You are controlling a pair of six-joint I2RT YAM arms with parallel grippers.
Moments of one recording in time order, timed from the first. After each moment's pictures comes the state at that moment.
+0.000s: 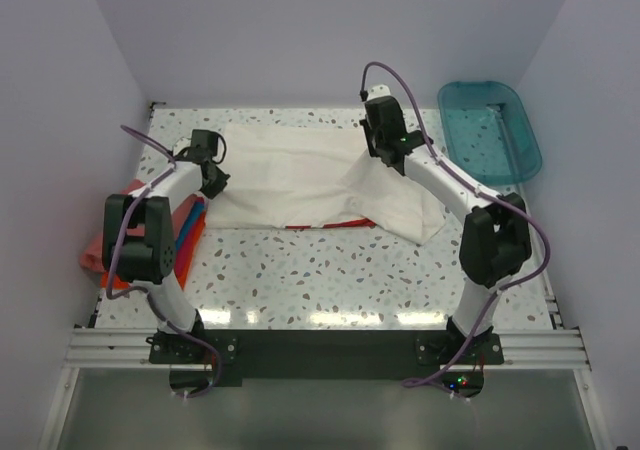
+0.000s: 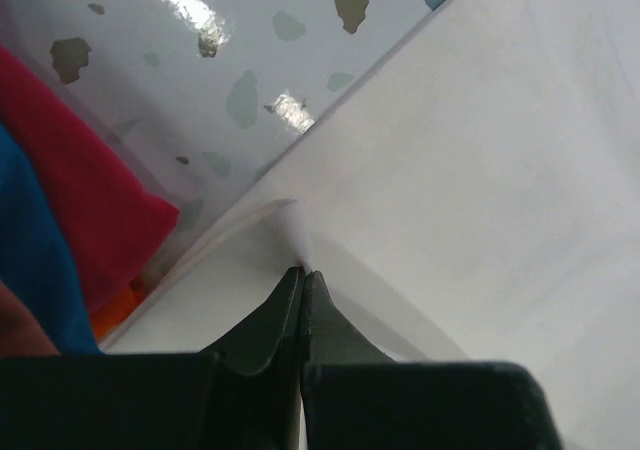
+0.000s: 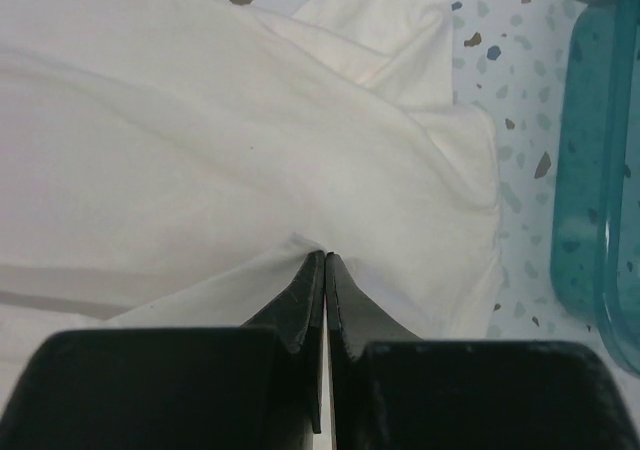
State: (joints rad) left arm -0.06 1.76 1.16 -0.45 -0.27 -0.90; right arm 0.46 1.81 1.53 -0.39 0.39 0.03
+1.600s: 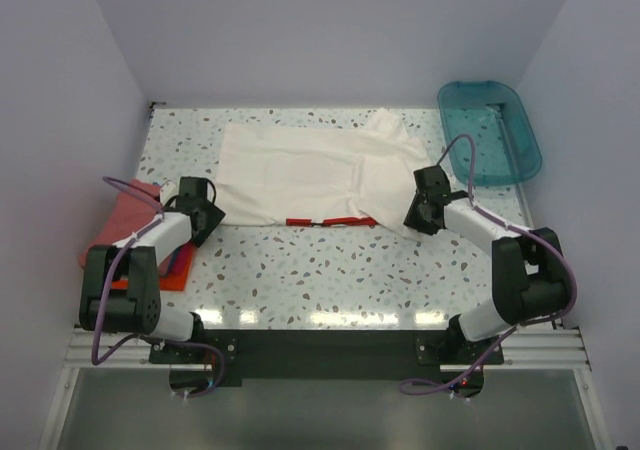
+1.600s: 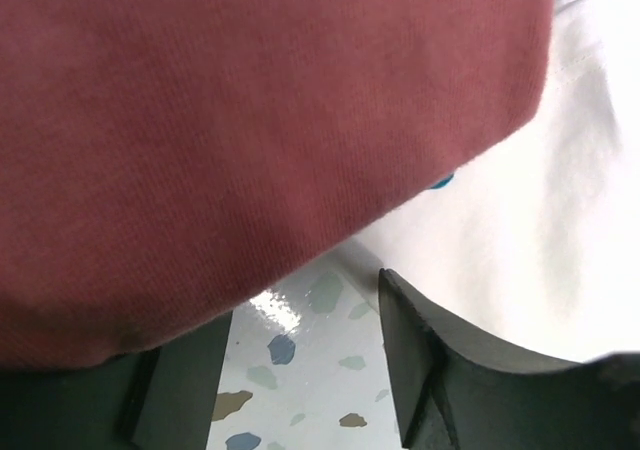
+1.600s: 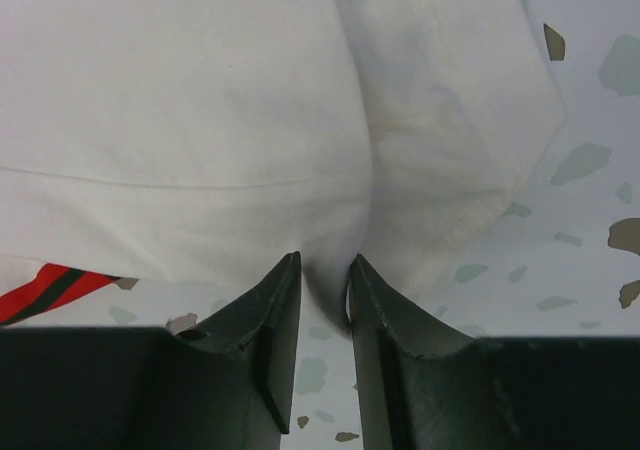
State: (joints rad) left arm -0.03 1.43 0.68 -0.29 -0.28 -0.94; right arm 0.25 1.51 0.84 -0.42 0.19 0.63
